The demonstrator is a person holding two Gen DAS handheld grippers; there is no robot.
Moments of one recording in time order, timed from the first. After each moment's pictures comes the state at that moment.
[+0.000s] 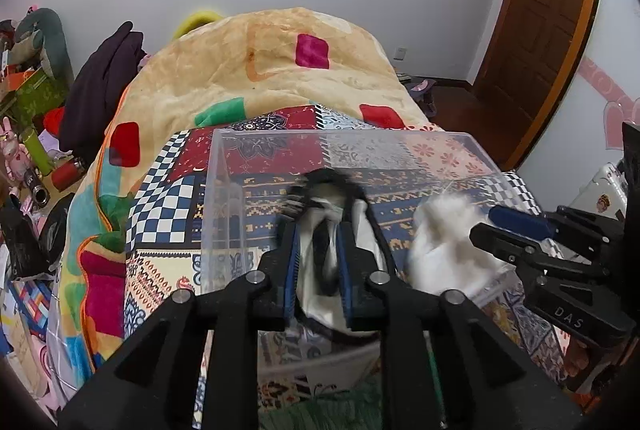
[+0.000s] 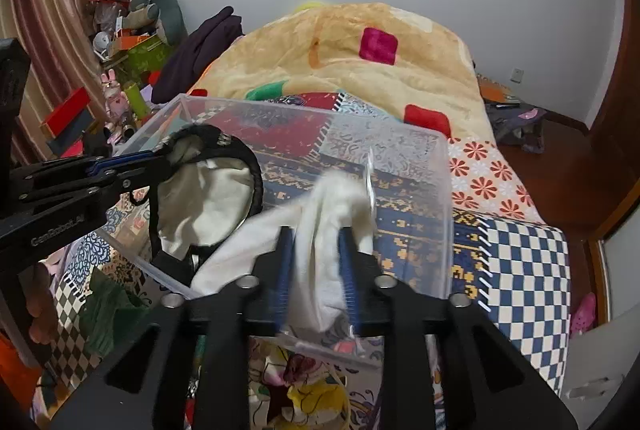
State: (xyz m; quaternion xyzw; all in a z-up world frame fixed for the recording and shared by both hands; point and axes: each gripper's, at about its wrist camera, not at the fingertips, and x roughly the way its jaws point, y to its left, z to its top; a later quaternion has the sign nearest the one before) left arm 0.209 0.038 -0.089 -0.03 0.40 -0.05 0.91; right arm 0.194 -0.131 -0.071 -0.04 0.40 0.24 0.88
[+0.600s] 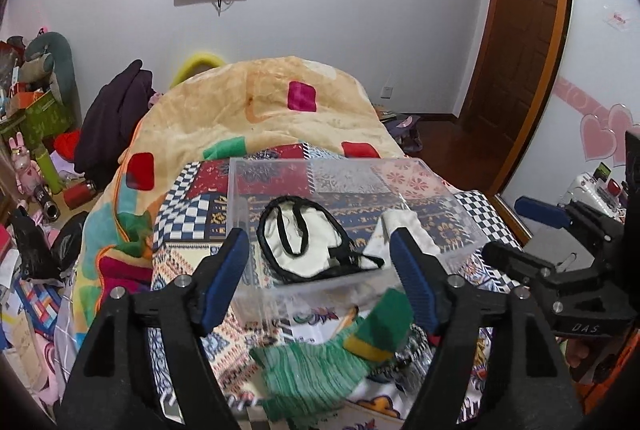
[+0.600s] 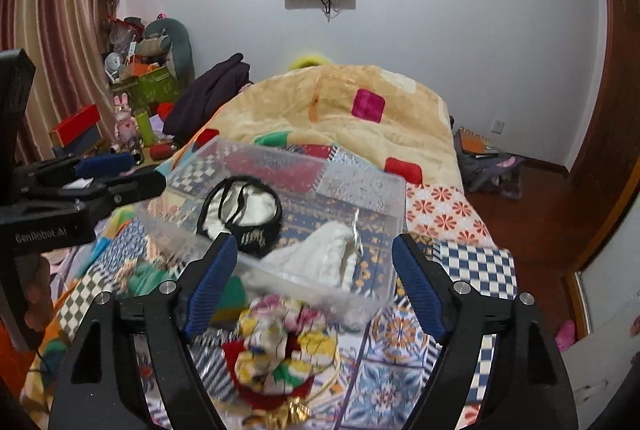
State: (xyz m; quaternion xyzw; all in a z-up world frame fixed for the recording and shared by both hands) left arm 0.134 0.035 -0.044 -0.03 0.33 -0.06 0.94; right arm 0.130 -0.152 -0.030 -0.06 0.32 0.23 0.92
